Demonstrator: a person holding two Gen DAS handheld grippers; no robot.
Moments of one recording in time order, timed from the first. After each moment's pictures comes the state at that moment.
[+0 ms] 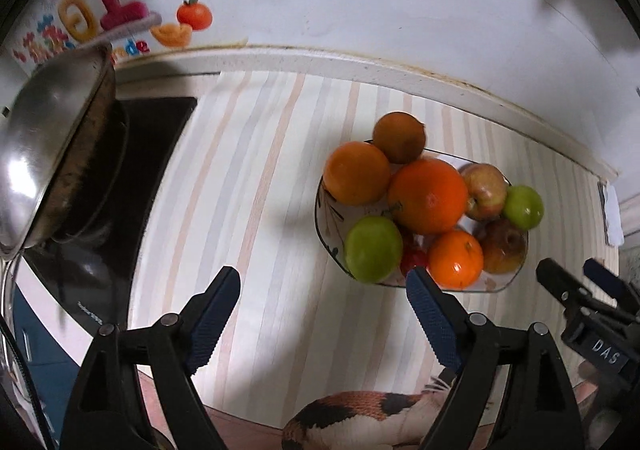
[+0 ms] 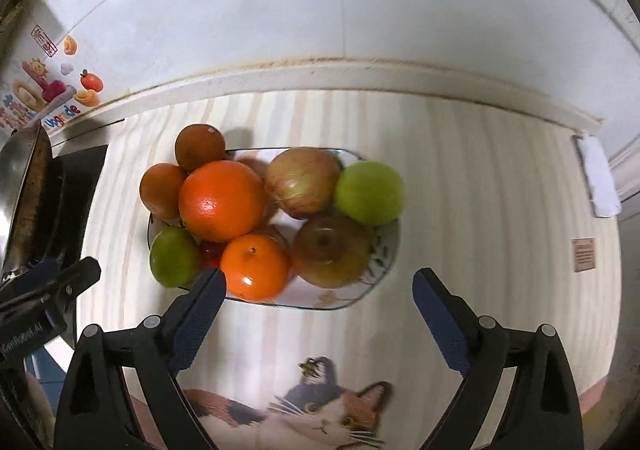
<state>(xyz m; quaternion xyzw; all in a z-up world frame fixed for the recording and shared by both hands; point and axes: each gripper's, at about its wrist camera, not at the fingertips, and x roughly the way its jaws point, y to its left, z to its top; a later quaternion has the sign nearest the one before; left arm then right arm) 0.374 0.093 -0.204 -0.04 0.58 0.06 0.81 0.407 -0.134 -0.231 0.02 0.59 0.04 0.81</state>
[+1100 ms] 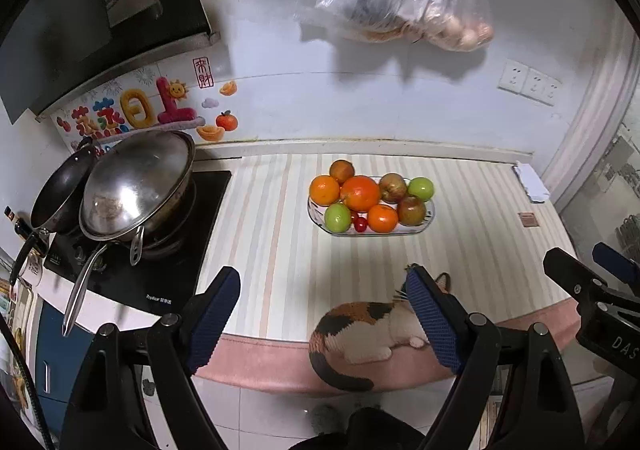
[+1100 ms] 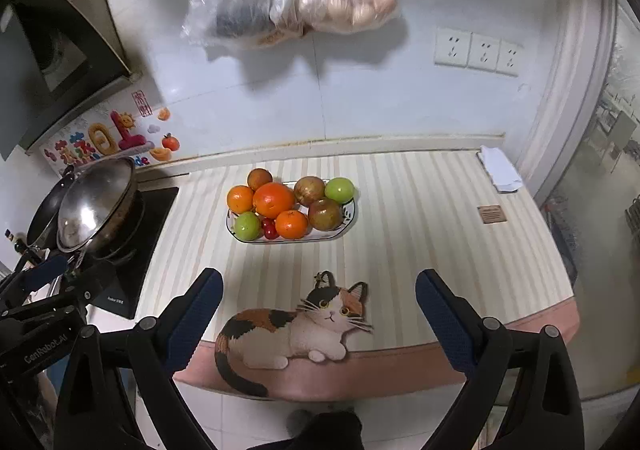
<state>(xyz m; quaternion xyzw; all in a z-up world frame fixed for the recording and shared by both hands) 0.139 0.073 -0.036 0.01 0.43 -0.01 0.90 0.124 -0.149 -0.029 0.05 0.43 0.01 0.90</state>
